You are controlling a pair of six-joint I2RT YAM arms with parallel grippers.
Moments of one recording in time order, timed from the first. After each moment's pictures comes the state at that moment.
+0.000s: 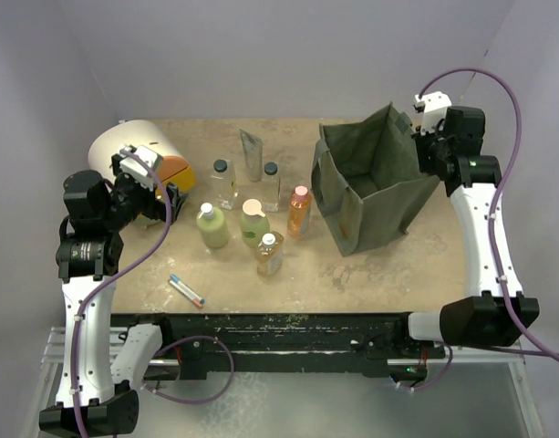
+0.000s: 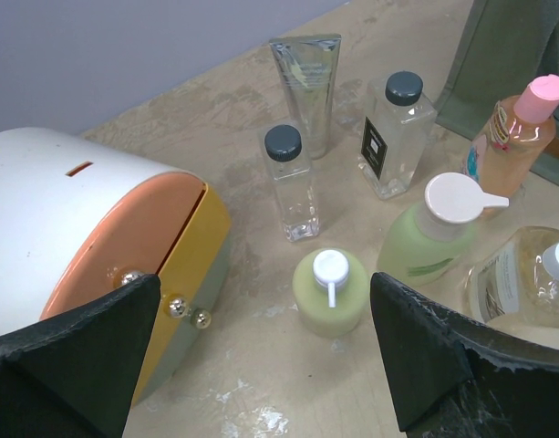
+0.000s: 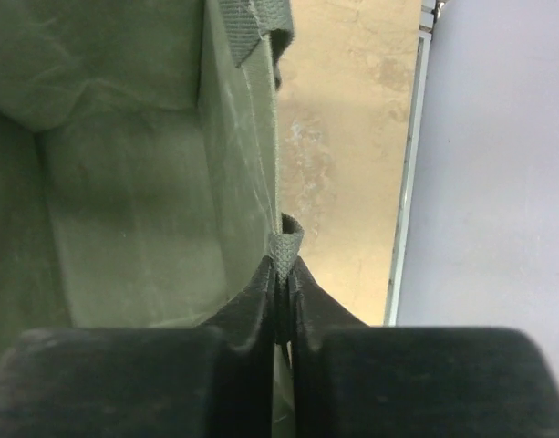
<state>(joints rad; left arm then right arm) 0.10 0.81 1.10 -0.58 0.52 0.28 -0.04 1.35 1.50 -0.75 0.03 -0.33</state>
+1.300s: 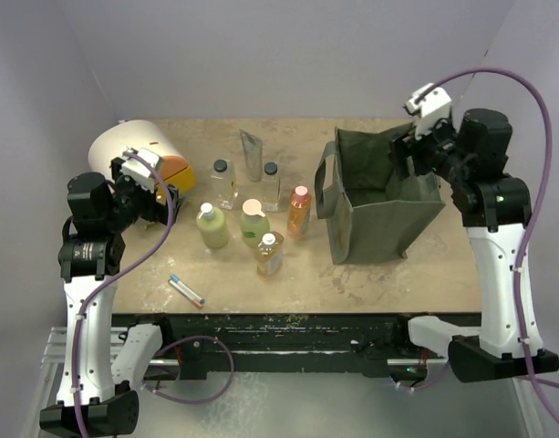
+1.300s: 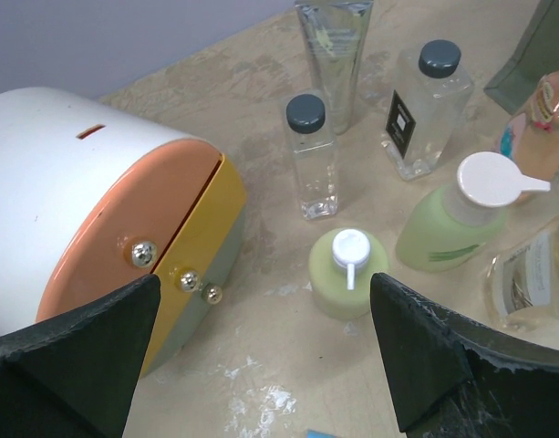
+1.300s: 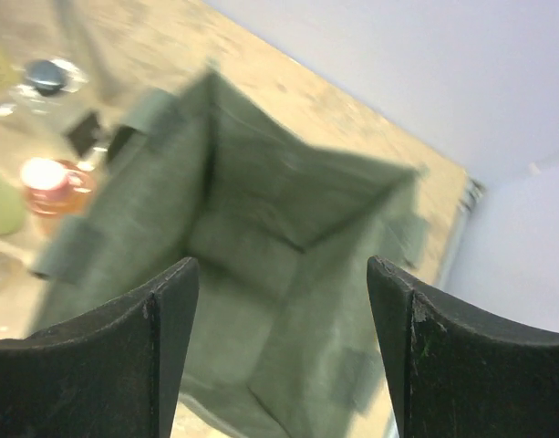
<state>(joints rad) 0.10 0.81 1.08 -0.61 0.47 0.29 0.06 1.15 1.65 -0.89 -0.19 -0.39</state>
